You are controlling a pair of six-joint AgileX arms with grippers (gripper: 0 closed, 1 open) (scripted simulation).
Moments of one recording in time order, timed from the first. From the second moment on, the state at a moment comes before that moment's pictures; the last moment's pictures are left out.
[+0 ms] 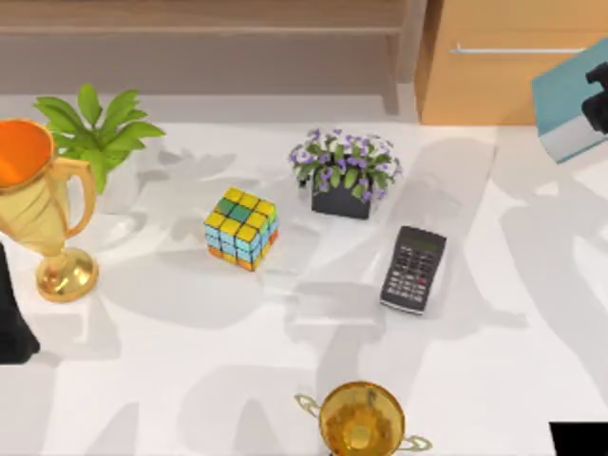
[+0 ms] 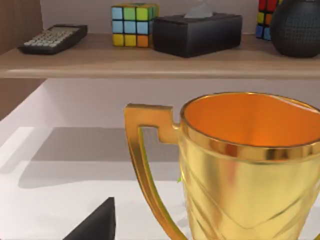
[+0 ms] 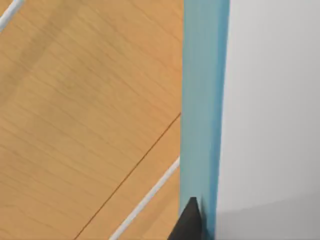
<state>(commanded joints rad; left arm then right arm) 0.00 0.00 0.00 0.00 0.00 0.00 0.29 1.48 0.58 0.64 0.53 0.95</state>
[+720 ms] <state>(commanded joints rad) 0.00 0.00 0.00 0.00 0.00 0.00 -0.35 1.67 0.70 0.68 -0.13 1.34</state>
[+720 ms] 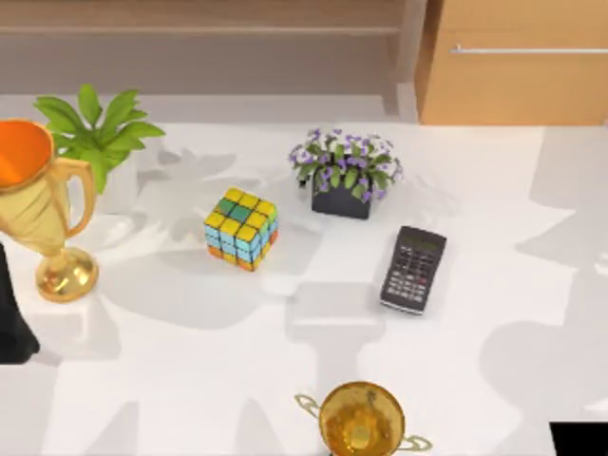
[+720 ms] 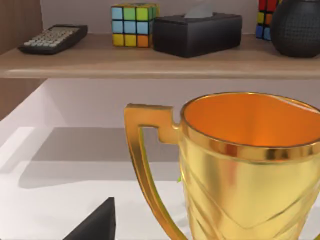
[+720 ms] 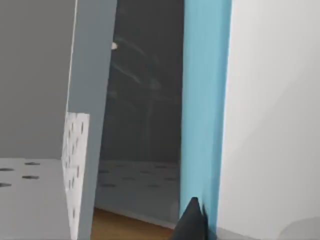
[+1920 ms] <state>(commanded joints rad) 0.00 0.00 0.00 0.00 0.00 0.00 -0.49 1.93 0.97 0.68 -0.44 1.45</state>
